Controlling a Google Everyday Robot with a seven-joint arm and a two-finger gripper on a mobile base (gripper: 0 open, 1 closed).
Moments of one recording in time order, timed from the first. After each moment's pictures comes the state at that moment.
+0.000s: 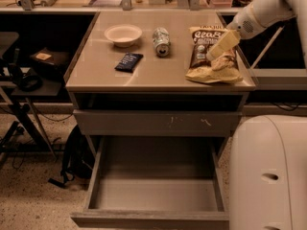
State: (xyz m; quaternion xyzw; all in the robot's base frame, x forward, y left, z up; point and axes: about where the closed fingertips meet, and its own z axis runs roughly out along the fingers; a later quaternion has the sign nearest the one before) arm 0.752 -0.237 0.882 -0.45 0.82 0.13 0.32
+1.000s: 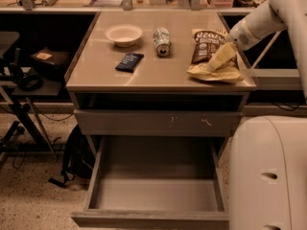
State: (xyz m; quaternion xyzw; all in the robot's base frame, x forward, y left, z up) arm 0.755 -0.237 0.836 -0.46 0.83 0.13 0.29
